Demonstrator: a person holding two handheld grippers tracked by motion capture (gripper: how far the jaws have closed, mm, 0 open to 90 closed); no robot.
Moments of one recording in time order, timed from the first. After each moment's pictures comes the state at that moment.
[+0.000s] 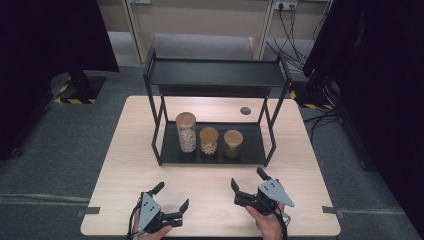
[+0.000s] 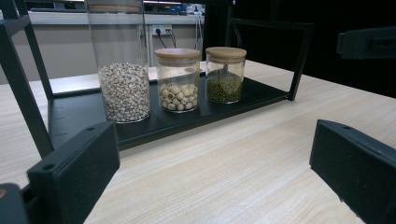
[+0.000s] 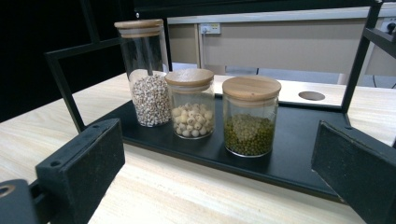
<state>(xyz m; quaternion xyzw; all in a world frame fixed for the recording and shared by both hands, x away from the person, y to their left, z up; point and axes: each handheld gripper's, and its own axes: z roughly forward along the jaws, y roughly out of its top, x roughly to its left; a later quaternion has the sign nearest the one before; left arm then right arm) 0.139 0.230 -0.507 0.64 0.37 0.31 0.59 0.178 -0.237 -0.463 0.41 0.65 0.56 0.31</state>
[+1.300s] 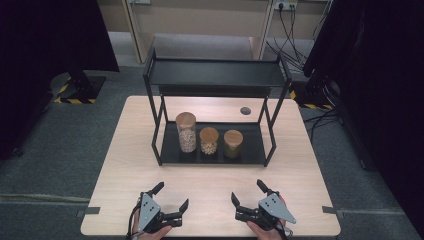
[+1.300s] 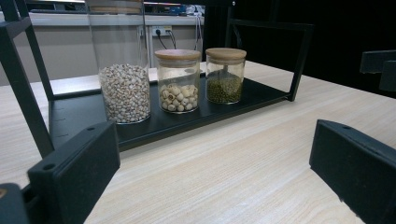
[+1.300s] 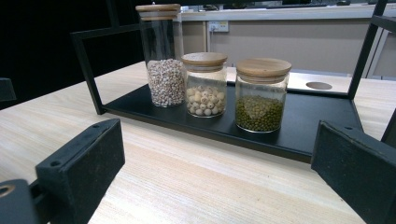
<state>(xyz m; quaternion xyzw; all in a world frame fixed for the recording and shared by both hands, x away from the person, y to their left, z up) 0.139 0.230 -0.507 0.64 0.37 0.31 0.59 0.150 -0.245 -0.480 0.39 0.66 0.57 0.31</state>
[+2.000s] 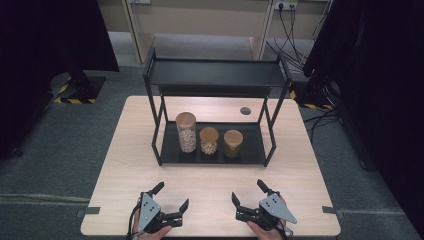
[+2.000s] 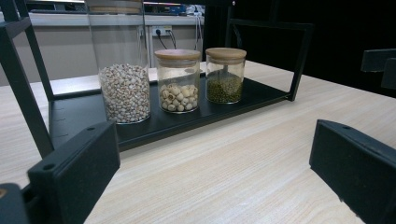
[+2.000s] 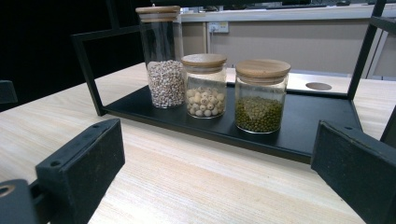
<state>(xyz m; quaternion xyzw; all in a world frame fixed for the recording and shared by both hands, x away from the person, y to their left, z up) 0.139 0.230 -0.507 0.65 0.37 0.31 0.59 0.150 -0.246 -0.480 0.40 0.65 0.57 0.31</state>
